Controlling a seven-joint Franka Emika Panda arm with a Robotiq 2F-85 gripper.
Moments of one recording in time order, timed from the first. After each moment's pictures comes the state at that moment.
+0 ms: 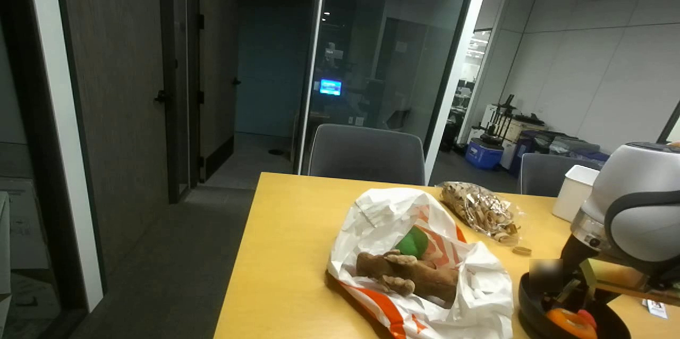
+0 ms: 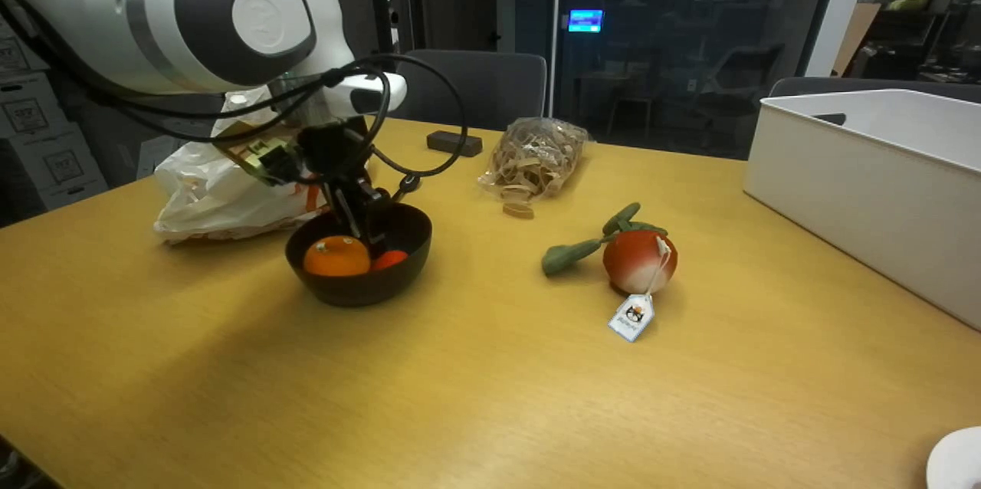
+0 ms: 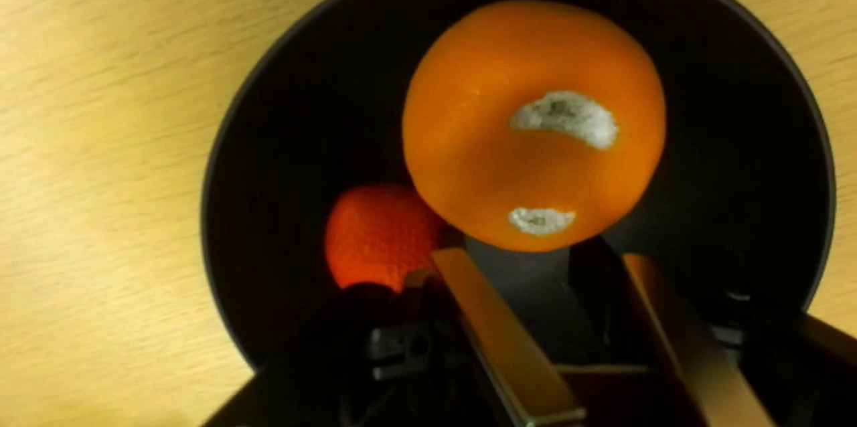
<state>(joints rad) -0.06 -0.06 0.06 -2.58 -0.18 2.62 0.45</state>
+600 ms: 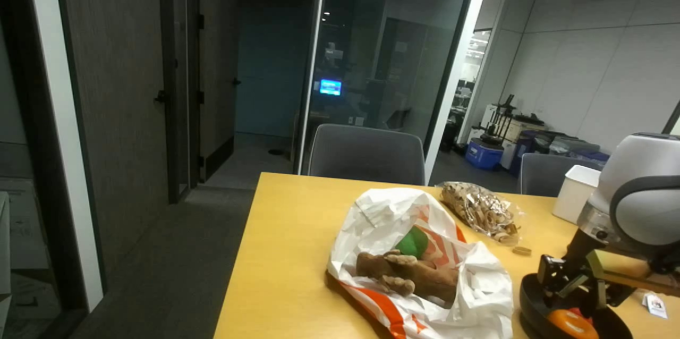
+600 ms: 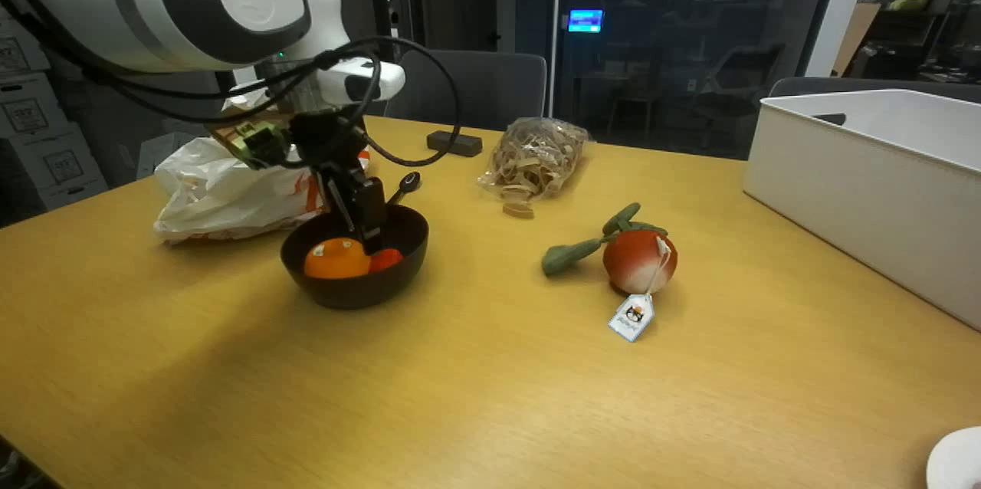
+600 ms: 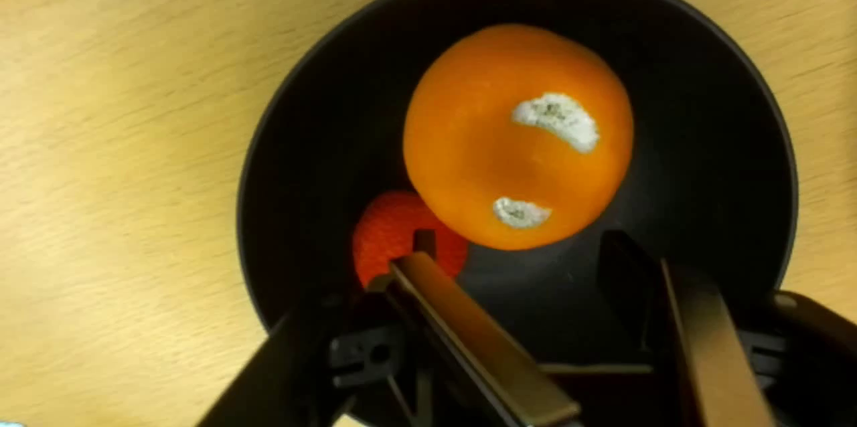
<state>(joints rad) -0.05 -0.11 0.06 -2.57 -0.14 2.53 0.44</state>
